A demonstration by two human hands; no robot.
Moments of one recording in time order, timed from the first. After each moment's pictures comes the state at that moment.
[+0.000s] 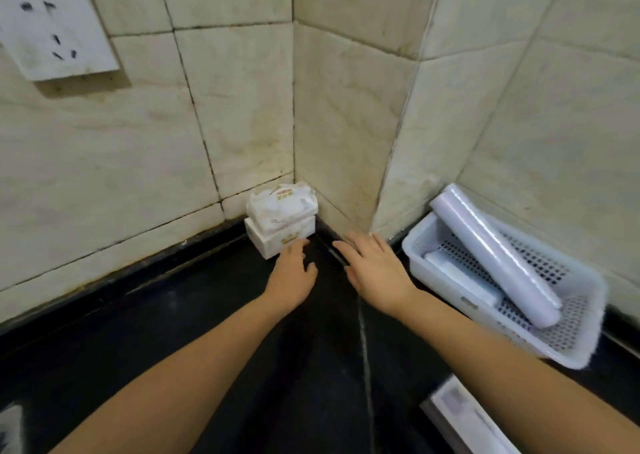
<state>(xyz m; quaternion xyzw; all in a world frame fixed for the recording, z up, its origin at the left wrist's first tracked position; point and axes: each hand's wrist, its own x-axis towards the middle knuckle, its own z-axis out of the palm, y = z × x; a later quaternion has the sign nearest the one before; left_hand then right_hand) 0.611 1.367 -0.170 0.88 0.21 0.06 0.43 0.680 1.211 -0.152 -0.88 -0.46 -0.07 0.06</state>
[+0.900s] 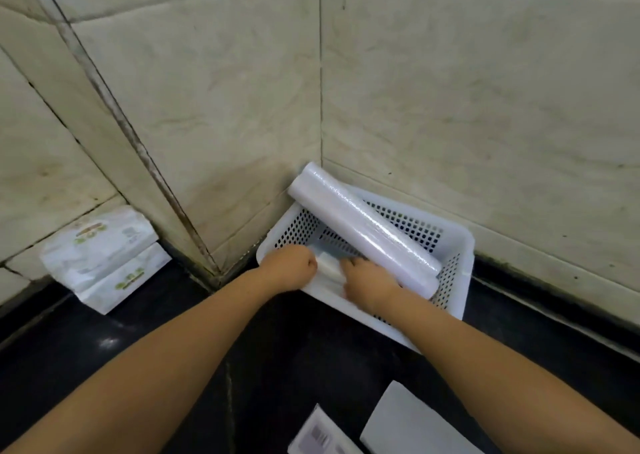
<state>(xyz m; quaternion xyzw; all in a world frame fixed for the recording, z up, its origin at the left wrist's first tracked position) 0.789 1.179 -0.196 0.97 -0.02 -0.18 0.18 0.798 1.012 -0.231 -0.96 -0.22 0.16 0.01</state>
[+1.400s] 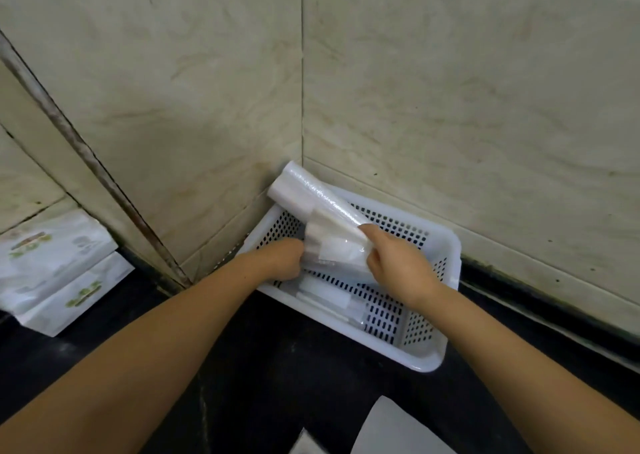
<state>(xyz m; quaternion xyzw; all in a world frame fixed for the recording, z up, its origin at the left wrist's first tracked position) 0.837 1.170 -0.203 0.95 -0.10 -0.28 0.12 0.795 0.964 -0.162 -0.96 -0.18 0.02 0.21</state>
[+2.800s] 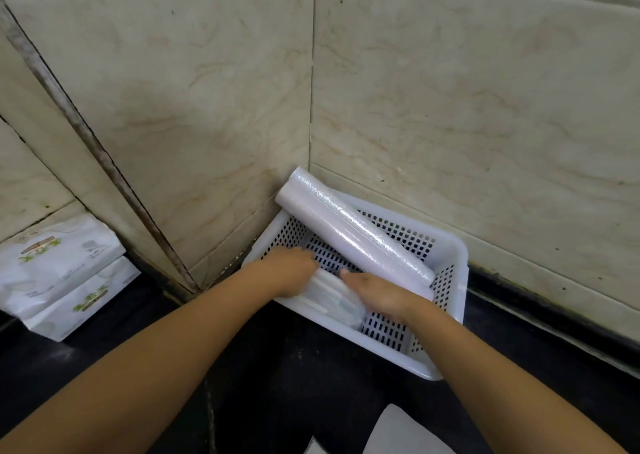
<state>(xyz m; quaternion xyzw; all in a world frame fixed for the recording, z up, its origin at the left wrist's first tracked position) 0.823 1.172 -0.197 0.94 -0.27 -0.21 -0.09 0.802 0.988 -0.210 -0.84 -0.03 0.38 0.39</state>
